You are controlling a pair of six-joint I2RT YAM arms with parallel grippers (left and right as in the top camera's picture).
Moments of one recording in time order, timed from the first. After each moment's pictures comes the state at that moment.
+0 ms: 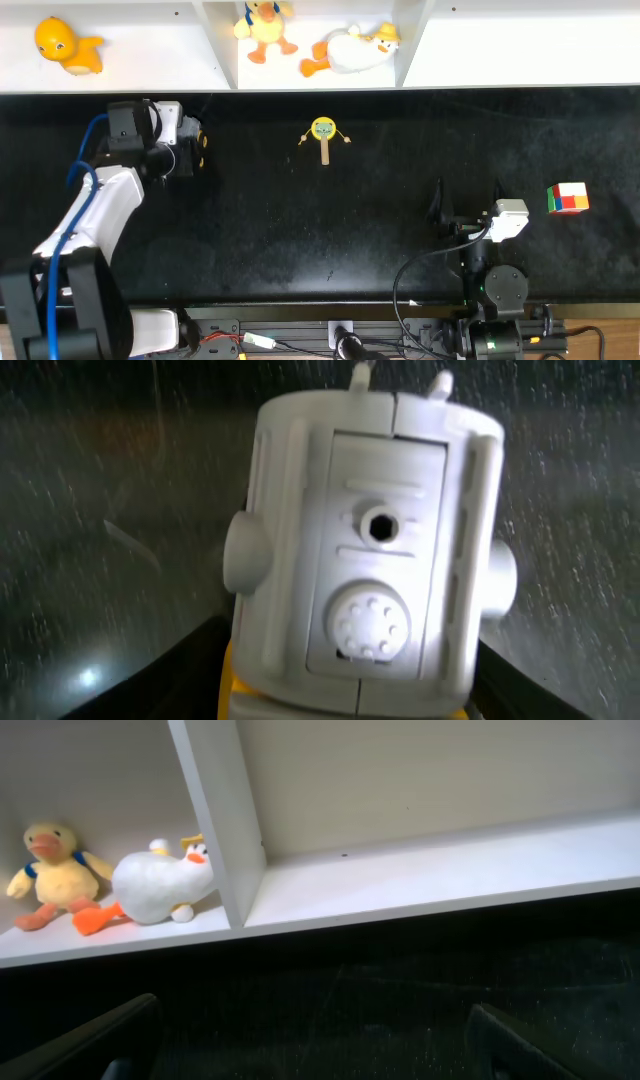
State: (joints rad) left arm 0.12 1.56 0.86 -0.41 0.14 0.08; right arm 0.09 0.01 0.02 -0.01 0.06 0.17
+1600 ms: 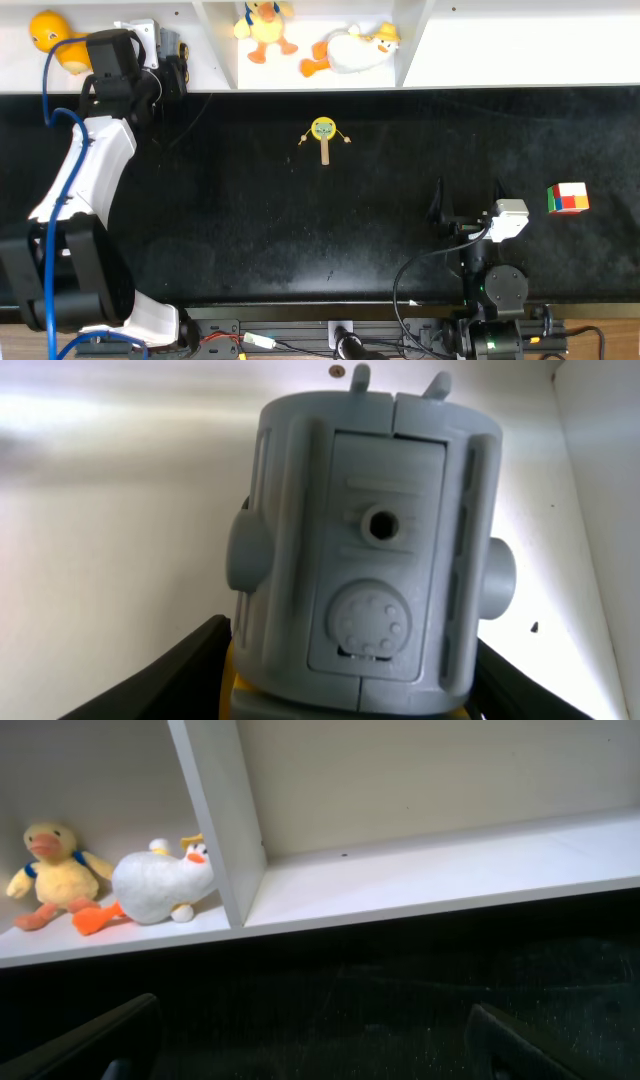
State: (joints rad) left arm 0.10 1.73 1.21 -0.21 0.10 -0.02; right arm 0.09 0.01 0.02 -0.01 0.06 0.17
